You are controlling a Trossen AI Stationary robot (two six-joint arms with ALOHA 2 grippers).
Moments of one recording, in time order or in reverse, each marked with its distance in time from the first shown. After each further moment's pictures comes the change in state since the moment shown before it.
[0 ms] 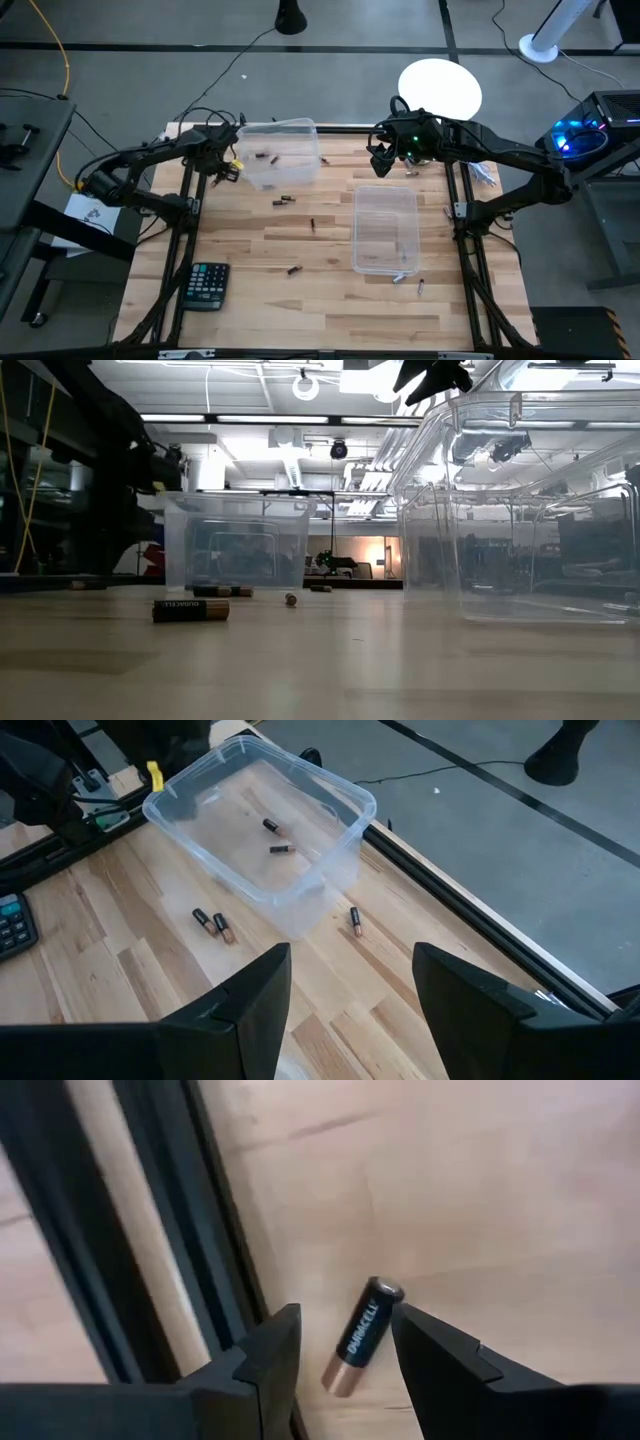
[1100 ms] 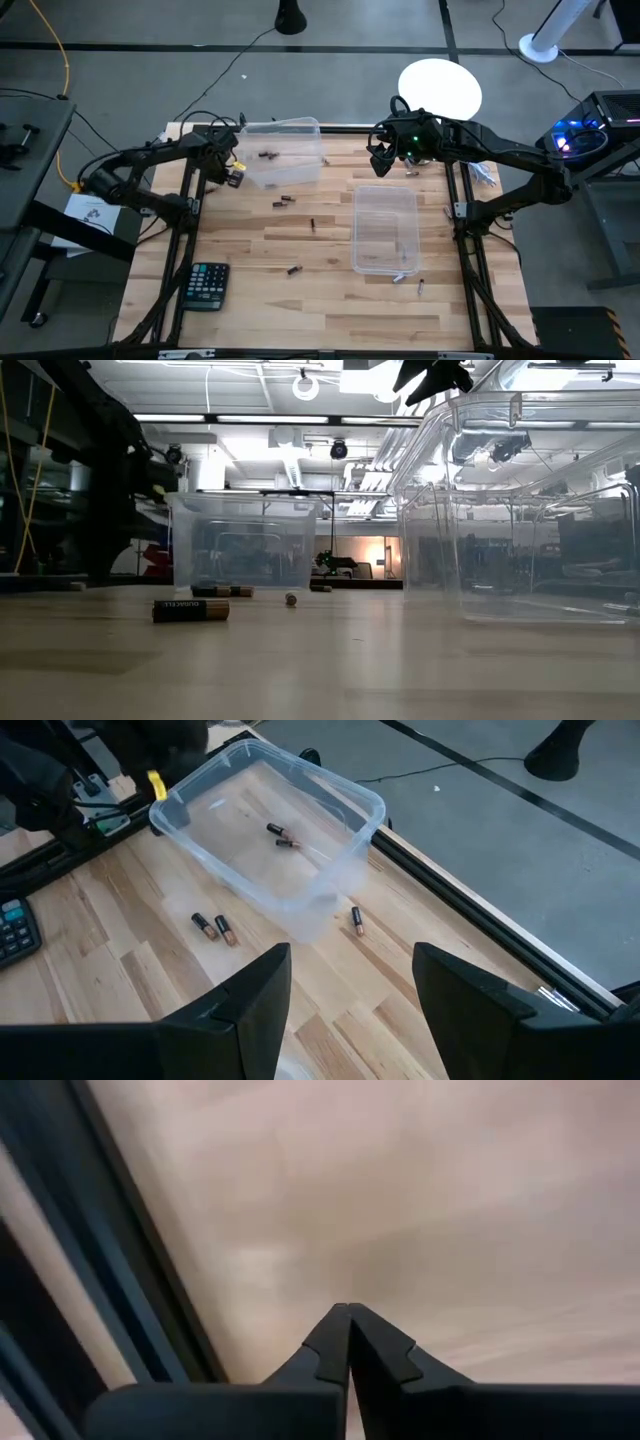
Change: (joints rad) left arm -0.002 -0.034 -0.030 0.025 0.146 0.053; right arm 0.000 0.000 0.000 0.000 0.000 0.019
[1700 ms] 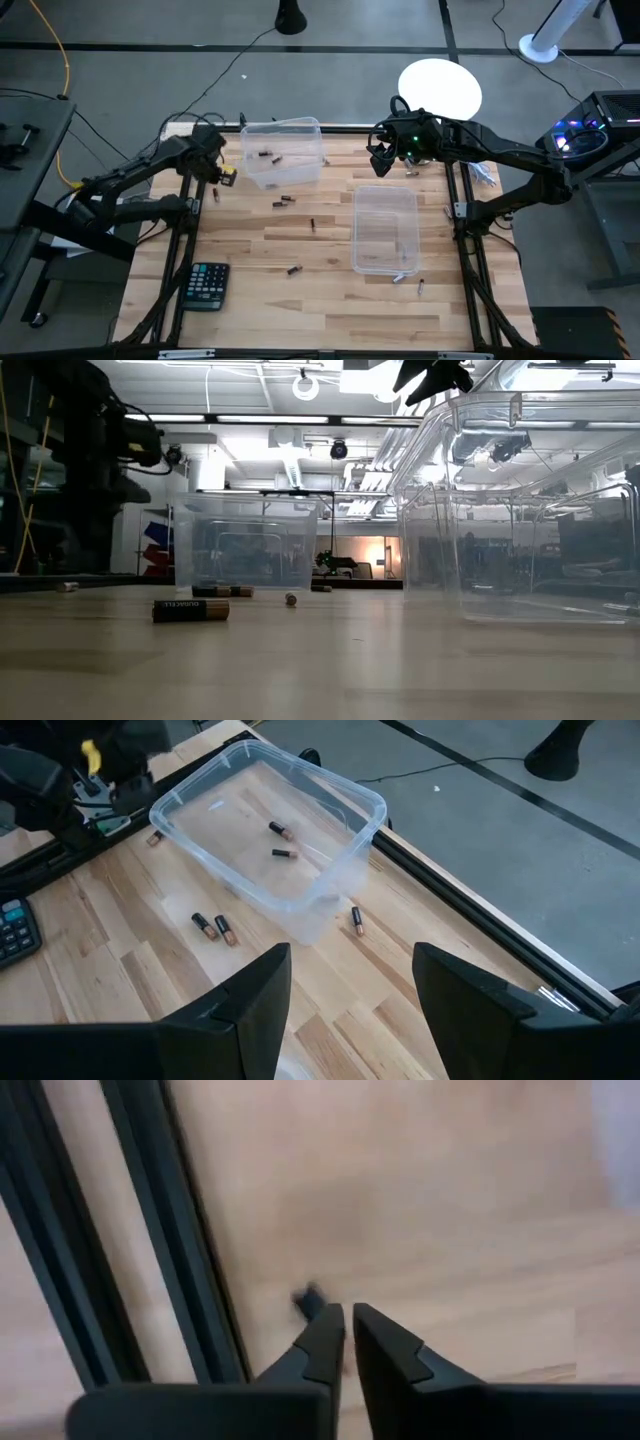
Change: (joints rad) left arm -0.065 -0.304 -0.017 -0.194 0.023 -0.173; right arm 0.000 0.000 0.000 0.000 0.000 0.001
